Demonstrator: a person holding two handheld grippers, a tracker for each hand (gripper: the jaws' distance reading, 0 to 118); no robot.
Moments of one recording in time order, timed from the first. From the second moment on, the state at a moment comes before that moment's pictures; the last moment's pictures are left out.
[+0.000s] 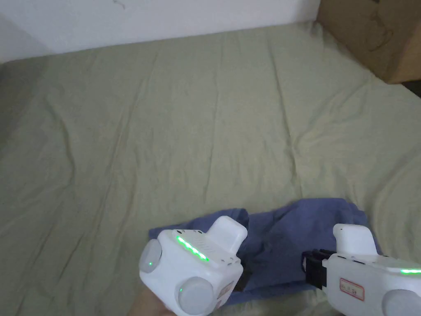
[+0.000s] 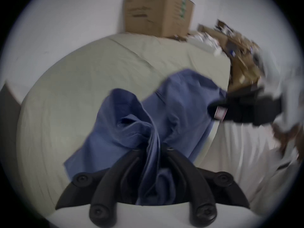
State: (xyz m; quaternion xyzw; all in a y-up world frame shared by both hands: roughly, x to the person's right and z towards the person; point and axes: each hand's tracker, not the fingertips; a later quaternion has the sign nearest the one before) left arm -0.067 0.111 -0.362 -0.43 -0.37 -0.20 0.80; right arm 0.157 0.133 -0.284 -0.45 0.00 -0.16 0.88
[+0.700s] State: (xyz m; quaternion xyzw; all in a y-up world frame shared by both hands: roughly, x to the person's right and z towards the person) left arm -0.199 0.136 -0.379 -0.44 -0.28 0.26 0.81; right arm 0.157 0.115 -0.282 -0.47 0.01 -0.17 0.86
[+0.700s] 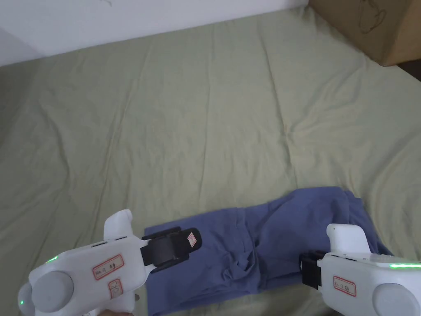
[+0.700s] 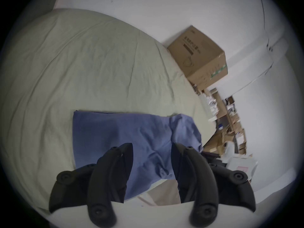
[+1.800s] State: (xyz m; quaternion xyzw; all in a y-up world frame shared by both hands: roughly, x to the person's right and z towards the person) left arm -0.260 0.113 -0.367 -0.46 -0.26 0.29 0.80; right arm 0.156 0.124 -0.276 -0.48 -0.01 -0.16 0.86
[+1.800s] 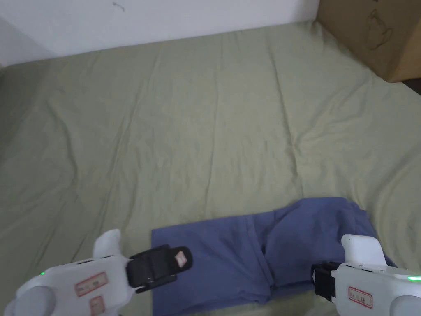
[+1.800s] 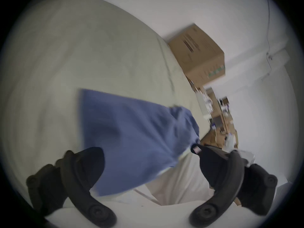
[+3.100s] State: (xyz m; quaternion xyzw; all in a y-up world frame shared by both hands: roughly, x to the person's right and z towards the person) left arm -0.438 0.095 -0.400 -0.53 -0.17 0.35 0.76; right arm 0.124 0.123 -0.299 -0.51 0.03 -0.17 0.84
